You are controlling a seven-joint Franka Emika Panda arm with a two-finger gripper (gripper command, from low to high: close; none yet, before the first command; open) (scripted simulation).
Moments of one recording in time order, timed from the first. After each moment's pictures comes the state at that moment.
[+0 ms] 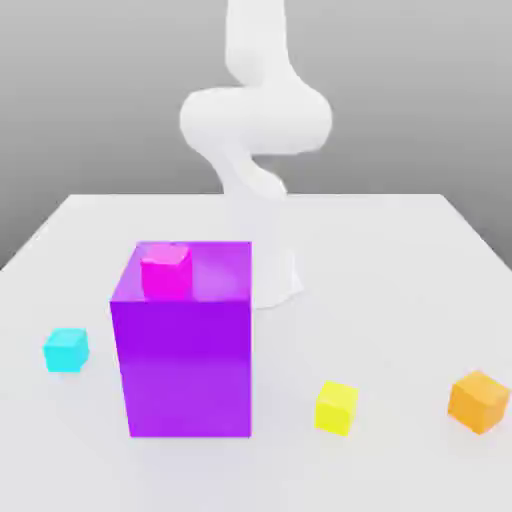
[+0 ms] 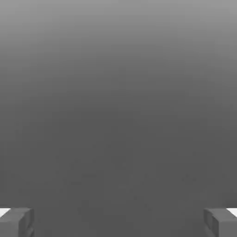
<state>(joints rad) 0.03 -0.71 0.03 -2.32 0.02 2.34 0.80</state>
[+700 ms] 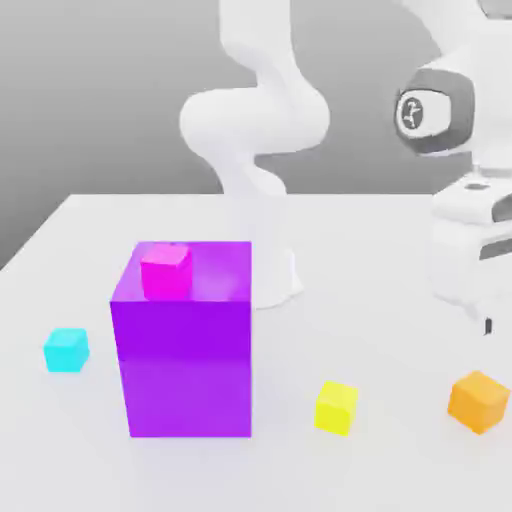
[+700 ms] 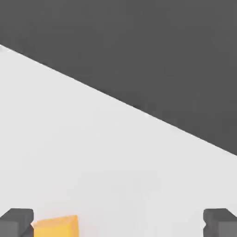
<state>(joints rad) 0.32 0.06 0.31 -2.49 -0.08 2.67 0.96</state>
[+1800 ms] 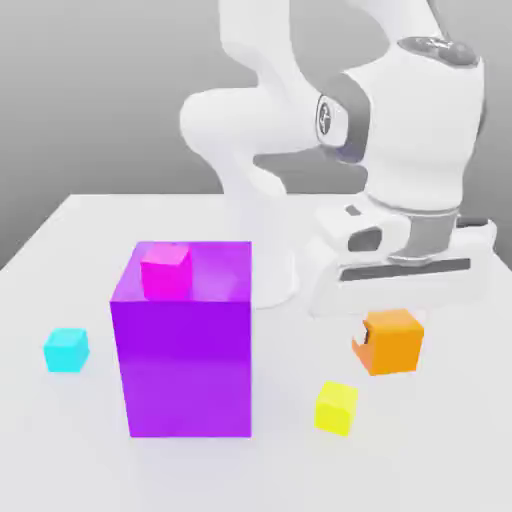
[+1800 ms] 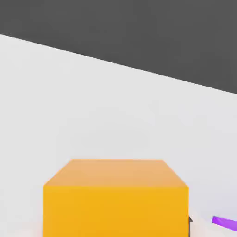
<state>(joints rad) 0.13 -0.20 0.08 -2.54 -0.03 2.33 0.88</state>
